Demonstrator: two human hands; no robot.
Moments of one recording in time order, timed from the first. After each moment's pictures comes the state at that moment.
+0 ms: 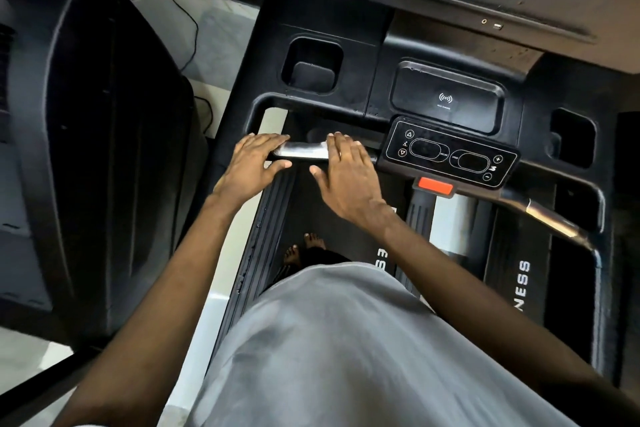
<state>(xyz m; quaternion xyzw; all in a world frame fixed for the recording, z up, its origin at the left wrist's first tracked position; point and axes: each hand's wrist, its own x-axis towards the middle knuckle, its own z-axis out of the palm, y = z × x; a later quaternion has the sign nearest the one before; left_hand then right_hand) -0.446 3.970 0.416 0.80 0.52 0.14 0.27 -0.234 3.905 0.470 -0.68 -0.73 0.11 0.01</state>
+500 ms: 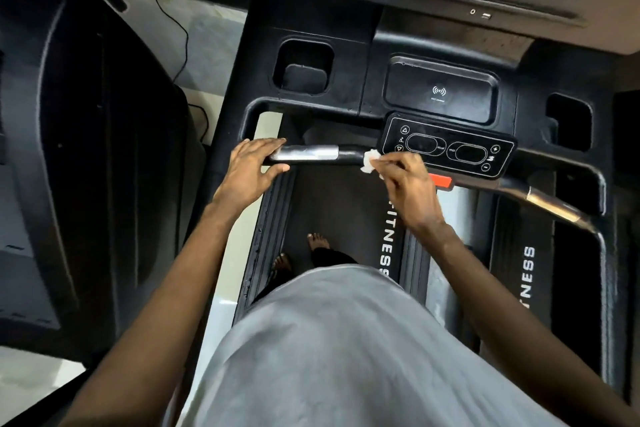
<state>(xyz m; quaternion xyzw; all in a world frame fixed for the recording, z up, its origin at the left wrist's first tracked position) -0.447 3.970 0.416 0.79 0.51 0.17 0.28 -0.136 3.865 0.462 -0.64 -0.71 0.10 0.28</state>
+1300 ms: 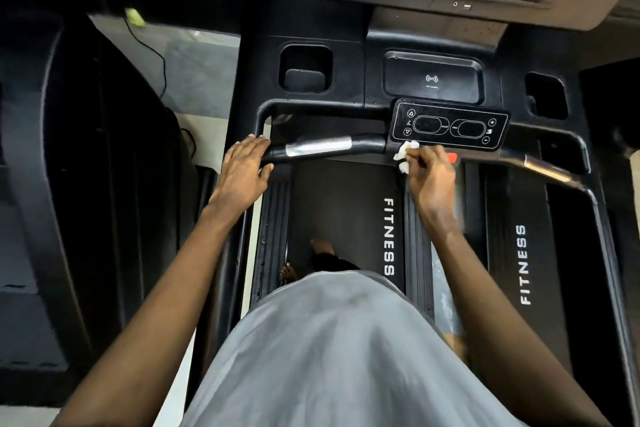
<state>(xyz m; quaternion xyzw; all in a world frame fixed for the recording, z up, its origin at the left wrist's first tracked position) -0.492 3.976 0.423 0.83 0.50 0.10 0.20 -0.170 3.842 0.470 -0.80 -0.49 0.07 0.35</state>
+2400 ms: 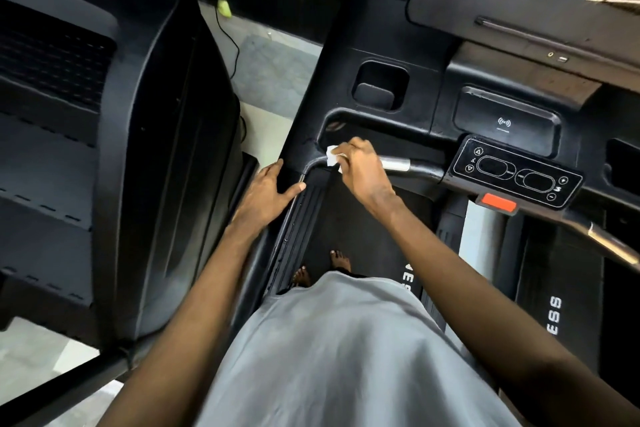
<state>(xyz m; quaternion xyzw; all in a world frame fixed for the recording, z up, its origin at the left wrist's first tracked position) -0.542 3.925 0.442 0.62 0.67 0.11 0.39 -0.326 3.951 0.461 -0.63 -0.74 0.18 0.15</state>
